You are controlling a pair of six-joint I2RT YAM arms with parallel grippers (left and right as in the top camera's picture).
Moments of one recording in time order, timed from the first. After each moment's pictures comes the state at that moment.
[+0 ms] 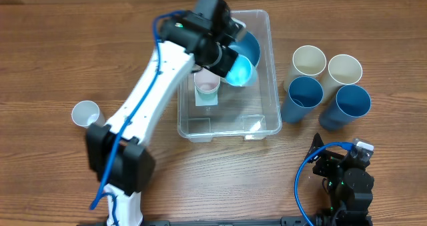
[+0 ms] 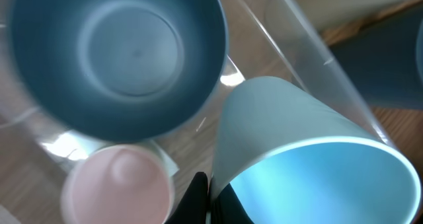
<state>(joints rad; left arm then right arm) -0.50 2.05 2.01 -1.13 0.27 0.06 -0.04 0.01 0.18 -0.59 0.13 0.28</state>
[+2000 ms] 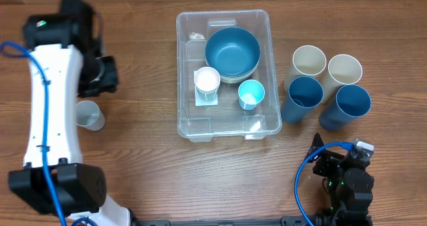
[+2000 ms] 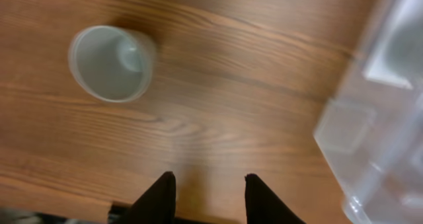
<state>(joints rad) 0.11 1.79 1.91 -1.62 -0.01 -0.19 -0.04 0.01 0.18 -0.59 0.13 0.28</state>
